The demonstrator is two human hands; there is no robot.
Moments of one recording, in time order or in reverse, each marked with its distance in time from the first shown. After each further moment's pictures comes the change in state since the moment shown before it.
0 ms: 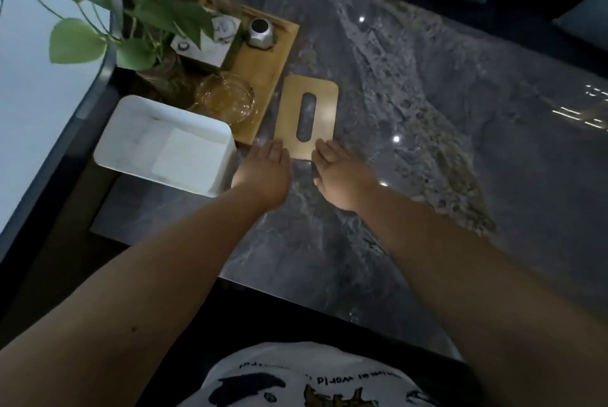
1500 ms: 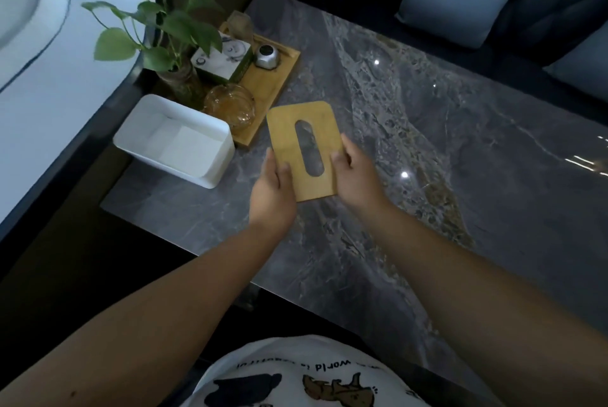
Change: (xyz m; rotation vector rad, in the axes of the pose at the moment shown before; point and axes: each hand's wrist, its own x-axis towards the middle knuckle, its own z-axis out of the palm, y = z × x) left_hand -0.084 0.095 -0.043 -1.376 0.584 -0.442; right_hand -0.079 -0.002 -0.040 1.143 0.455 0.264
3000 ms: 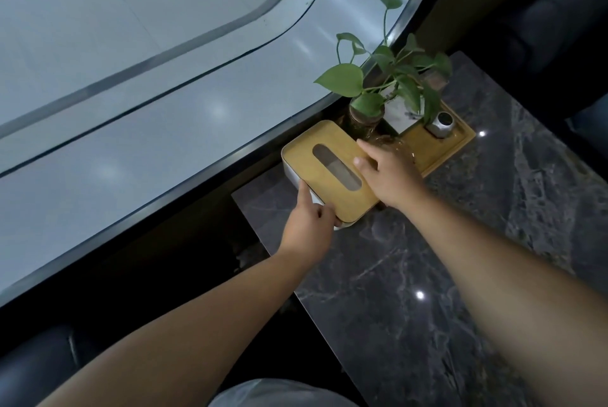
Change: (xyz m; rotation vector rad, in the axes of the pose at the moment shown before) left_hand 0.051 -0.059 -0.148 -0.257 0.143 -0.338; right_hand 0.111 -0.128 0.176 -0.695 -0.449 -0.503
